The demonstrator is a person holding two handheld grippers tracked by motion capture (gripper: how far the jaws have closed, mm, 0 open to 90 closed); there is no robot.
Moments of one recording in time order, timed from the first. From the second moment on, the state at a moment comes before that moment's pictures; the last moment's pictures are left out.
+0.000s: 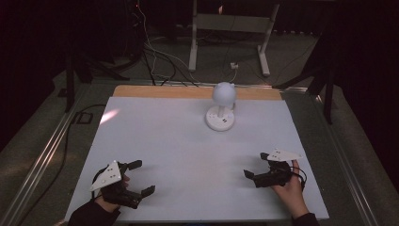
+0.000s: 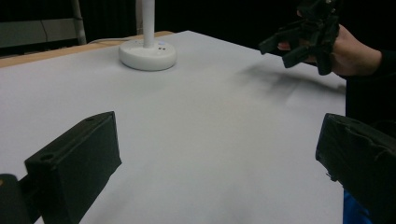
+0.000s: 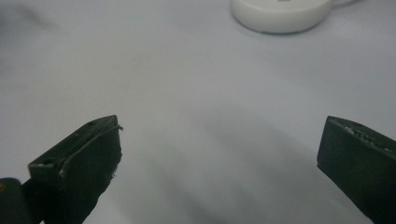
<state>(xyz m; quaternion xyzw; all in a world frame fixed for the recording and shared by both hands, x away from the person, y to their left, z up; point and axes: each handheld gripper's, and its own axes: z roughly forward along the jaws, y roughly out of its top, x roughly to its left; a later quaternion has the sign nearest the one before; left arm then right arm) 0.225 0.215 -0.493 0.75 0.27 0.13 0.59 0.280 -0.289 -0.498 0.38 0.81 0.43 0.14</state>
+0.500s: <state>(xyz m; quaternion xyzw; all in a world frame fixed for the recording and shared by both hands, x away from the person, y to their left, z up) 0.225 0.214 -0.494 0.75 0.26 0.12 0.59 0.252 -0.313 -0.507 0.39 0.81 0.42 0.15</state>
